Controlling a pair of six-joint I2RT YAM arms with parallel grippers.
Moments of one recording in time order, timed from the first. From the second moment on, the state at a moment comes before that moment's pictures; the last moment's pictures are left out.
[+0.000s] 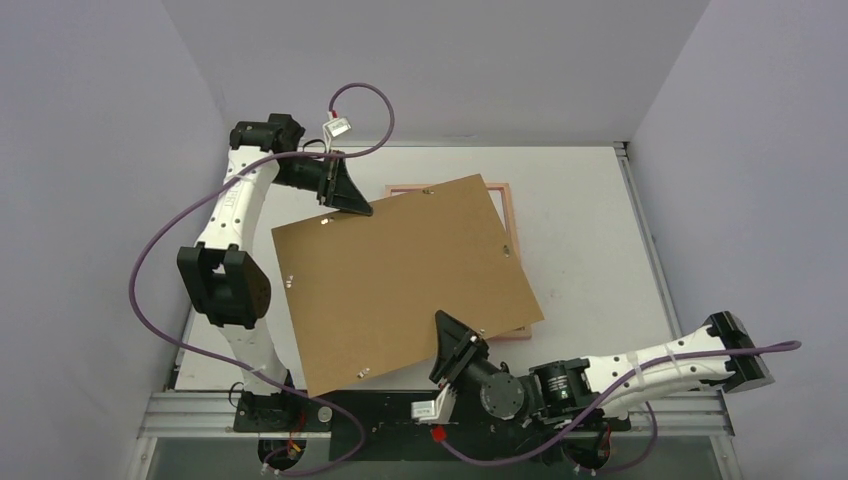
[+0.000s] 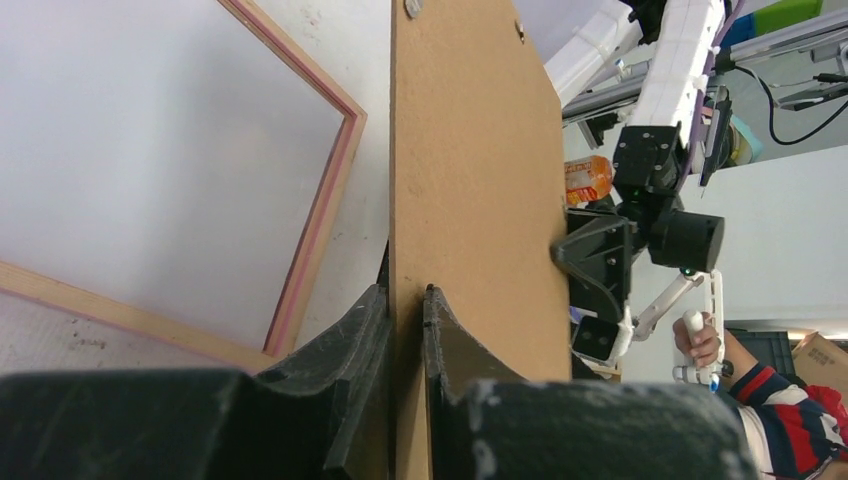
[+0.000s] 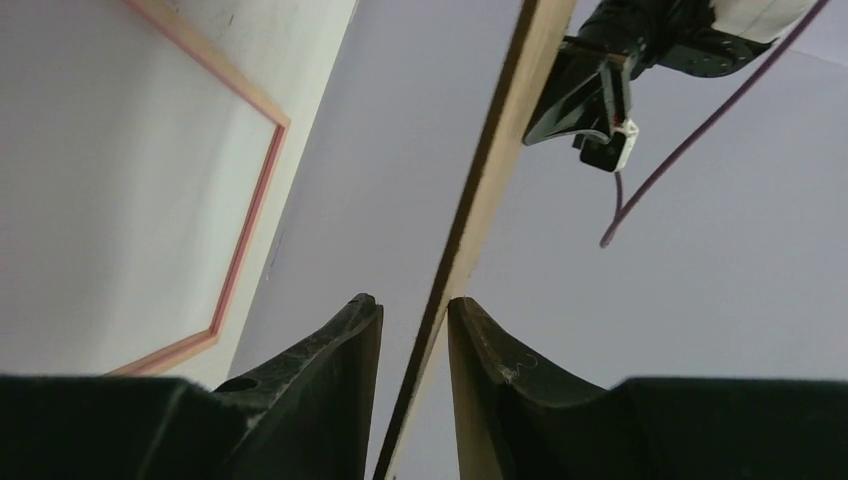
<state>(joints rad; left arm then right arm) -0.11 1.88 1.96 -1.55 1.28 0.48 1.75 0.94 0.66 -0.04 0.86 -1.52</state>
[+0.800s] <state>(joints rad) -0.01 1.89 2.09 -1.57 1.30 0.42 1.54 0.95 0.44 0.21 0.80 -1.37</state>
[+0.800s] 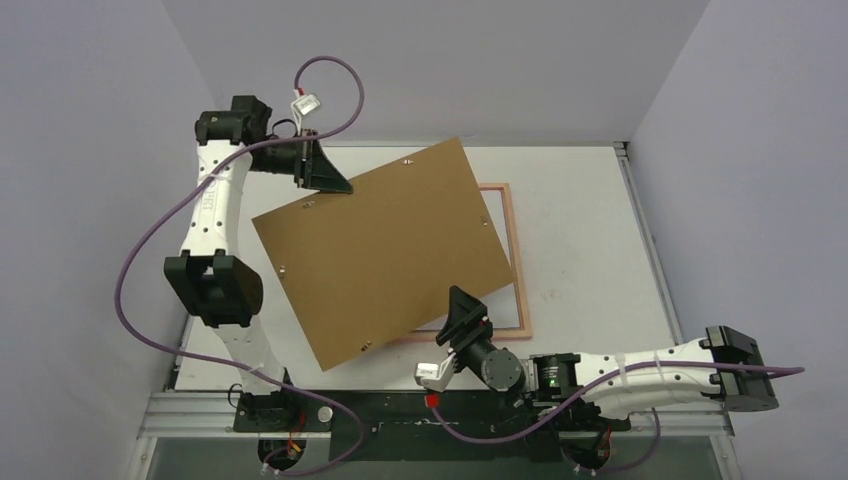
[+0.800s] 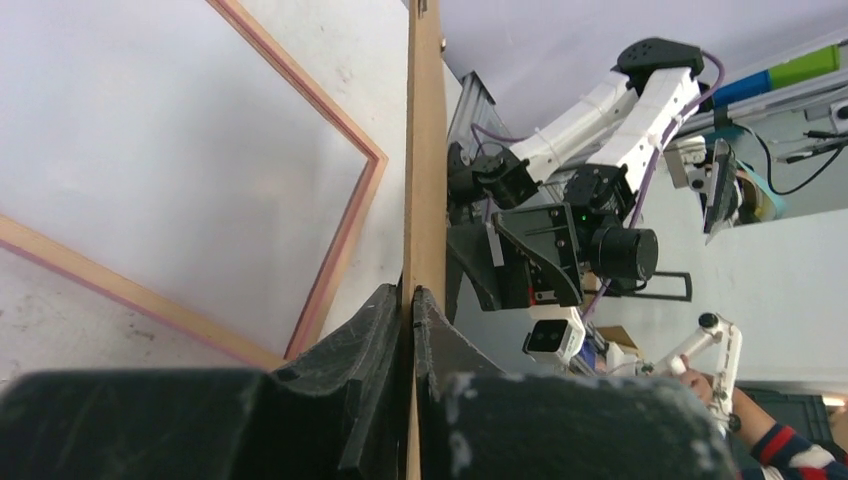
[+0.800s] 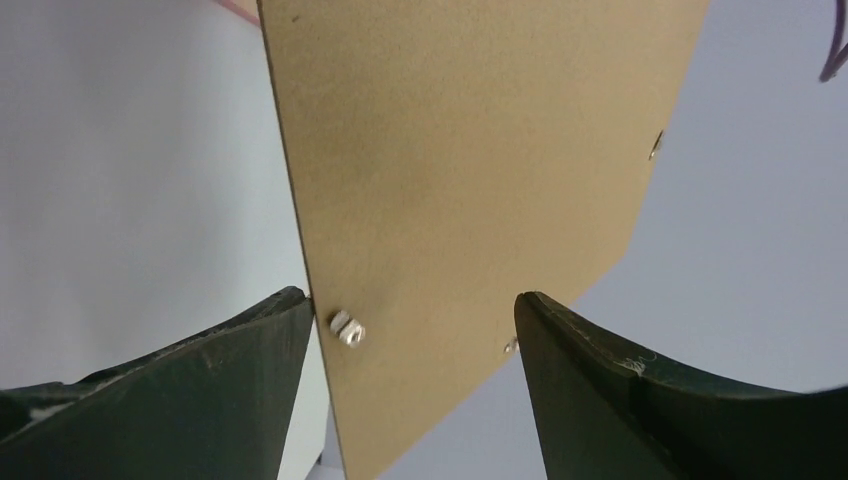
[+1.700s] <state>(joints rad) 0.19 1.50 1.64 0.30 1.21 -1.03 1.05 1.08 0.85 0.19 0.44 0.12</state>
